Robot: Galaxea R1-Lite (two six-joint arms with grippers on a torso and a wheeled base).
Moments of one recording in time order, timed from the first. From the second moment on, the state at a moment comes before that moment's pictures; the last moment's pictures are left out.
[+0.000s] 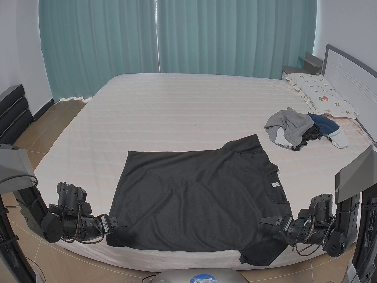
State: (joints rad) left arm -0.13 2.01 -0.33 -0.75 -0.24 -0.53; right arm 0.26 2.29 -0.07 -1.55 0.31 0.95
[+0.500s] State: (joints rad) left arm -0.10 2.20 -0.26 -1.12 -0.23 -0.41; right arm 0.27 2.29 -0.07 -1.55 0.30 0.95
